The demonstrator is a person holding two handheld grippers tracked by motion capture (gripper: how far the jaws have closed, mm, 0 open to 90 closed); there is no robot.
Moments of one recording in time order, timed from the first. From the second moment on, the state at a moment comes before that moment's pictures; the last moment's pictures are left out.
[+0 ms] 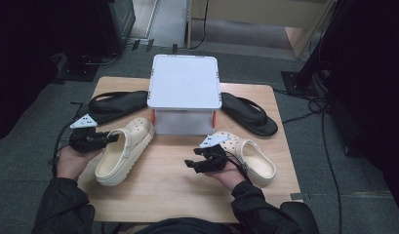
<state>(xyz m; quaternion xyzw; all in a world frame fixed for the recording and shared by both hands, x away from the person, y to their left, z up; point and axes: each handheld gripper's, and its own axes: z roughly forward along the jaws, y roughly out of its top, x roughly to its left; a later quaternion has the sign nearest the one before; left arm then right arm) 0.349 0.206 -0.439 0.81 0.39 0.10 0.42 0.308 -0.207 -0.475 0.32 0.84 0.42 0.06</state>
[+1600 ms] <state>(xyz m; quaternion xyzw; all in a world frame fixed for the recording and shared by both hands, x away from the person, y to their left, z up) 0.376 0.095 -0.435 0.81 0.35 0.01 0.47 0.308 -0.204 -0.473 0.32 0.83 0.44 0.05</state>
